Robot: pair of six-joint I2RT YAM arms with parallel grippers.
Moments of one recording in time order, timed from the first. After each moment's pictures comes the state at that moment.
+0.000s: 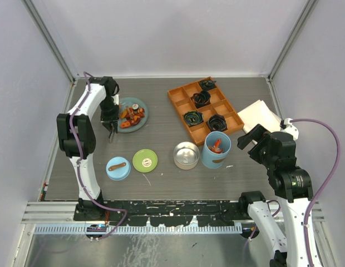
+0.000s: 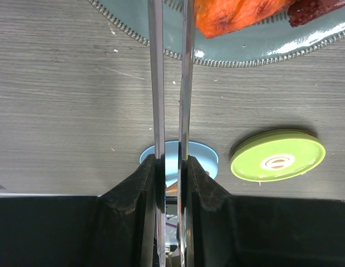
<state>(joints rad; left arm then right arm) -0.10 2.06 1.81 -1.35 0.01 -0.17 0.09 0.58 1.01 -1.02 0.13 0.66</state>
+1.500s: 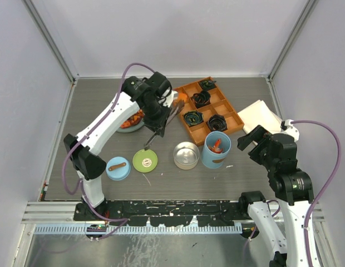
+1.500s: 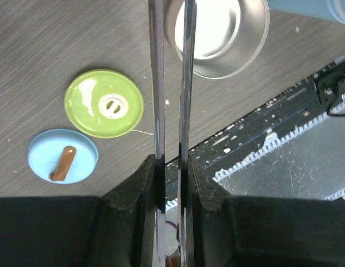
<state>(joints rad) -0.69 1.86 2.07 -1.46 0.16 -0.23 0.09 0.56 1.01 -1.02 0.12 0.66</state>
